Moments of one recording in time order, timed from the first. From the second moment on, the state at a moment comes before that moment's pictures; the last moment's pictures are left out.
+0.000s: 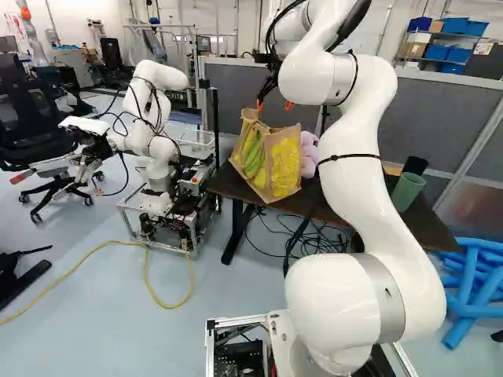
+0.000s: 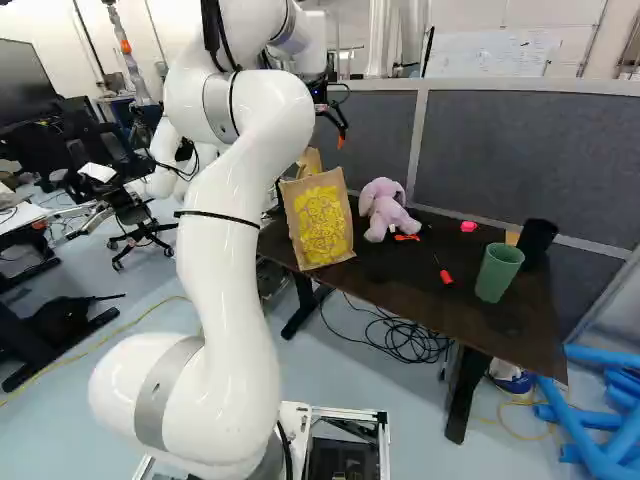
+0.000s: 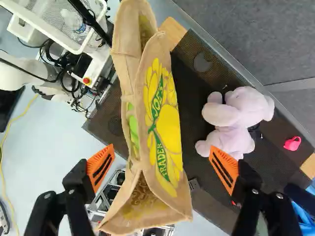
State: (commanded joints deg) arm -4.6 -43.8 -129.0 3.5 -72.4 -18.1
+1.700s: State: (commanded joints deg) arm -4.6 -42.1 -129.8 3.4 -77.9 -18.1
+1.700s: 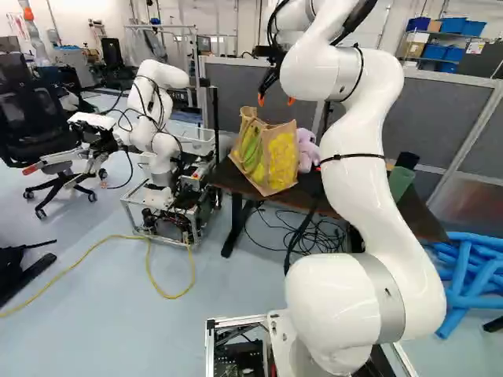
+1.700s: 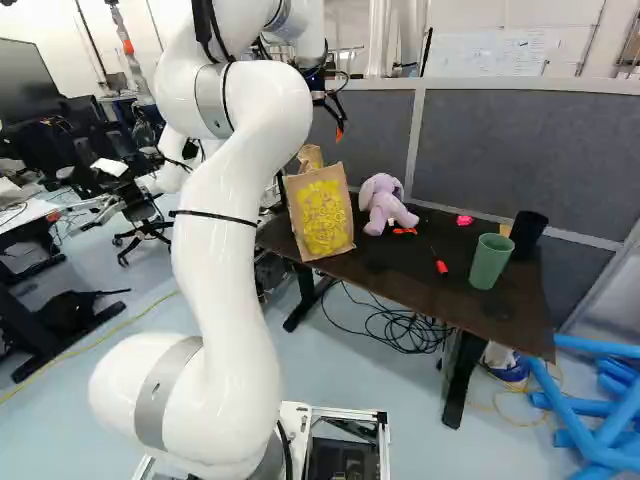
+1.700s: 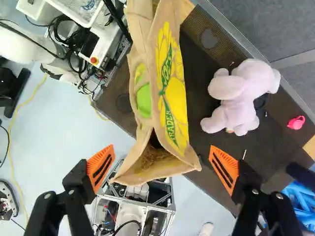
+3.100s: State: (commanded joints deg) arm -4.6 -42.1 -129.8 3.4 -77.9 -18.1
